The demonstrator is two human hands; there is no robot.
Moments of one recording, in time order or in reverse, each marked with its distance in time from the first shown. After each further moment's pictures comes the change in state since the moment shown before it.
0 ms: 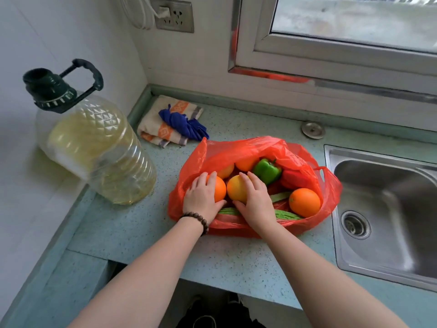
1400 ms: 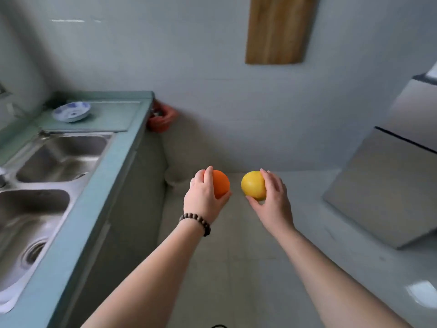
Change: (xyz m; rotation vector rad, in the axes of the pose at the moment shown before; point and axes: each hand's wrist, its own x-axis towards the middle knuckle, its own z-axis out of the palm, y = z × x) left_hand -0.531 0.383 0.064 -0.279 -0.558 1.632; right_hand -0.717 0.035 -0.135 -0.290 1.372 1.430
